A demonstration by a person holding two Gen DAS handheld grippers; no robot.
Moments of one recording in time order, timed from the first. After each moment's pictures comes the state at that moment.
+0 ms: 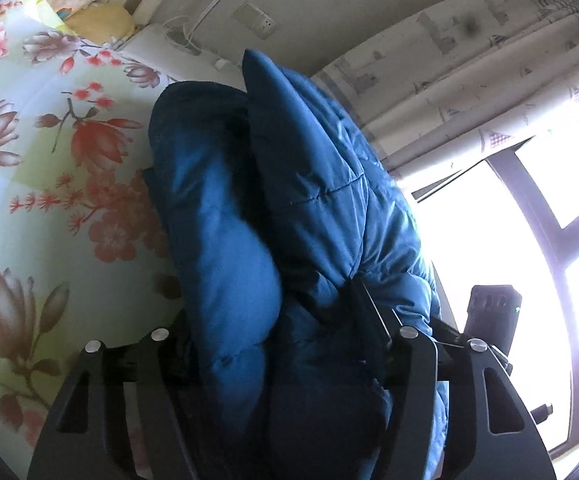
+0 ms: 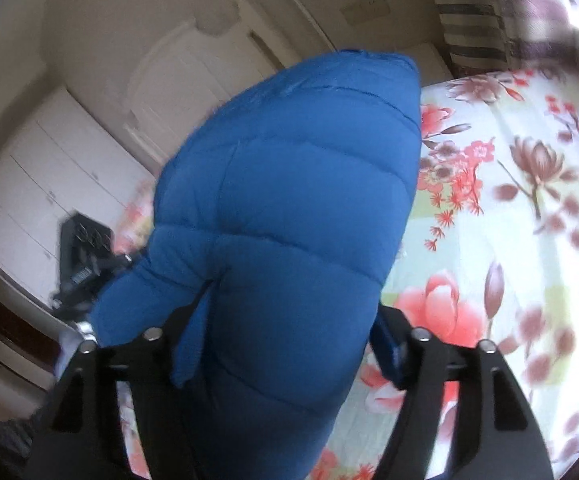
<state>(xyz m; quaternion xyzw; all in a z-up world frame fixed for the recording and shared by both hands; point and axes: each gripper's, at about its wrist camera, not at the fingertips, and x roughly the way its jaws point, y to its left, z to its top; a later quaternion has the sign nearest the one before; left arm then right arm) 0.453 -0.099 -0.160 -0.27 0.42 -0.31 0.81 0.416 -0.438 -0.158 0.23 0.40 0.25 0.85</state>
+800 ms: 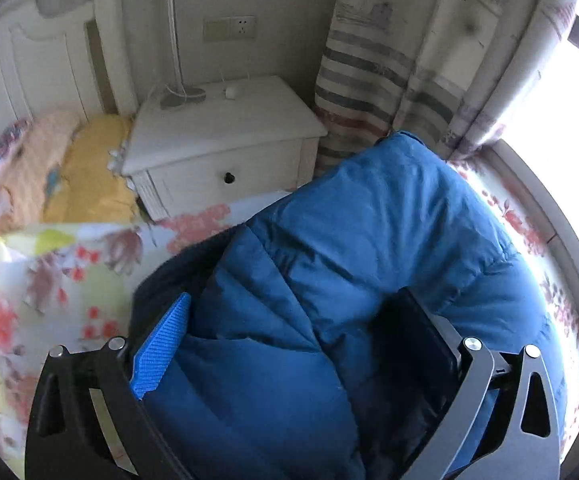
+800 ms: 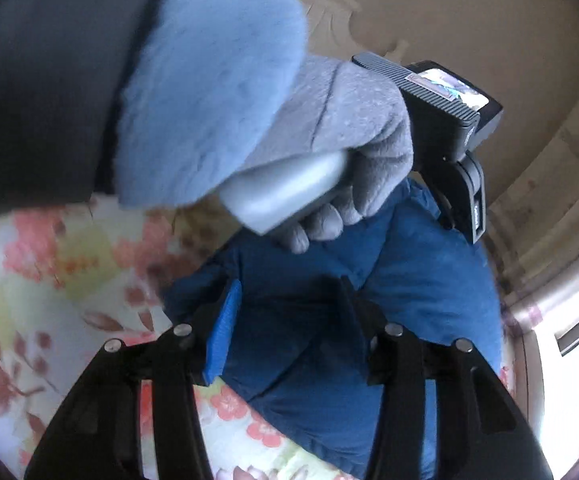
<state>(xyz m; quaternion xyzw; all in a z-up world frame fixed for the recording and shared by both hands) 0.579 -0.180 -0.124 0.04 0.44 -0.21 0.87 0.343 -0.155 -0.136 -0.30 0.30 0.15 0.89</state>
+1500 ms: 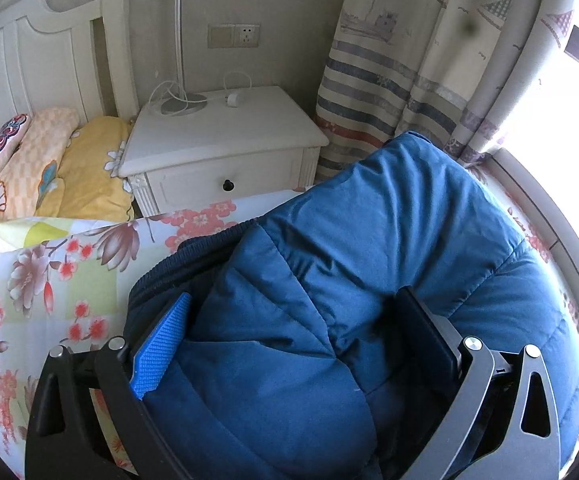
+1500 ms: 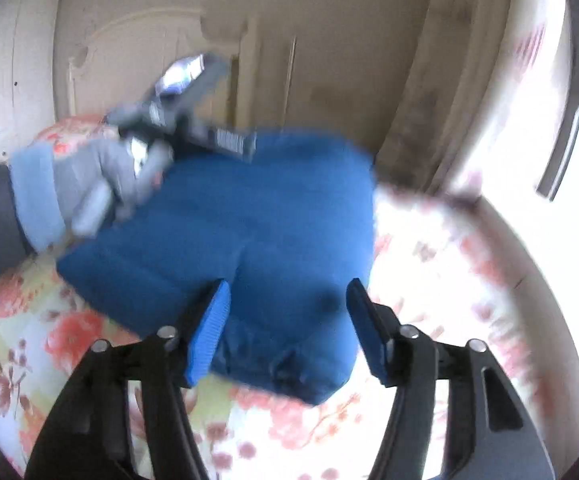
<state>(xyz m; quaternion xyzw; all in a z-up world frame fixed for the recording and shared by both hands) 0.577 -0.177 -0.135 0.03 0.42 -0.21 0.88 0.314 -0.311 -0.127 -0.06 0.32 0.05 0.94</state>
